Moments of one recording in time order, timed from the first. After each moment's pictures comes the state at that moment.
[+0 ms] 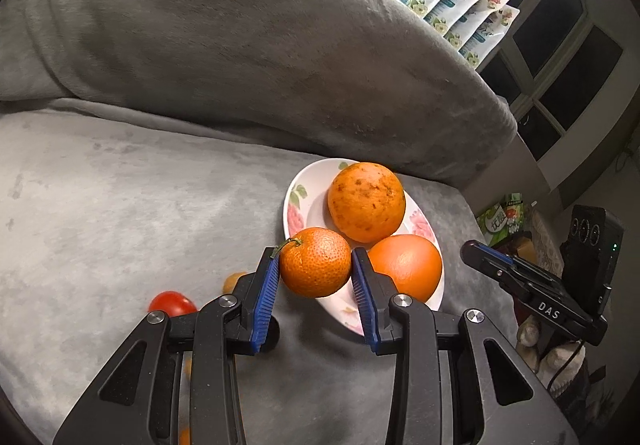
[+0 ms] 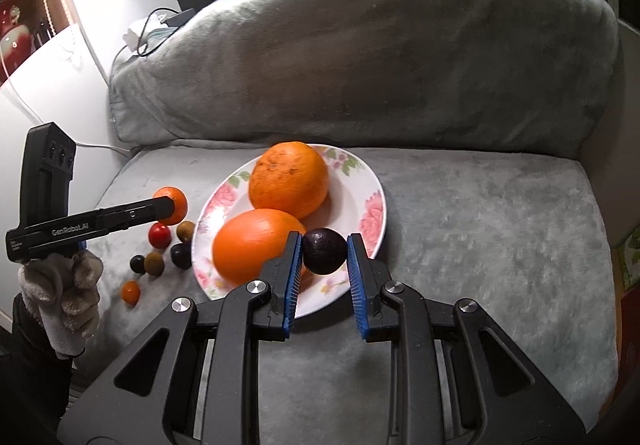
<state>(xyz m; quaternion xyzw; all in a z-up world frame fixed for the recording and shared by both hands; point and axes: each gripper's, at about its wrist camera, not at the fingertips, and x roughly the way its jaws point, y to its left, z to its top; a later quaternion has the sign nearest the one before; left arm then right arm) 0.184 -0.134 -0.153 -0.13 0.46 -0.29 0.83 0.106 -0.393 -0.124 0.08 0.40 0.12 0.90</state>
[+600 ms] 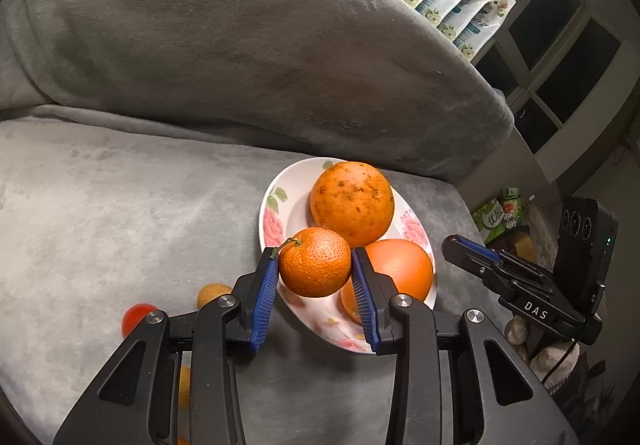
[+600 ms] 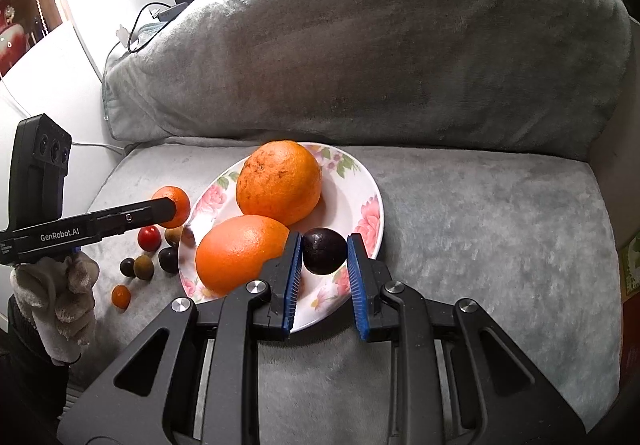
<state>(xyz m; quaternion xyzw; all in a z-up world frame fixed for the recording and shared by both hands) 0.190 -0.150 -0.150 -0.13 0.46 -0.30 0.82 0.119 -0.392 -0.132 0.08 0.41 0.13 0.90</state>
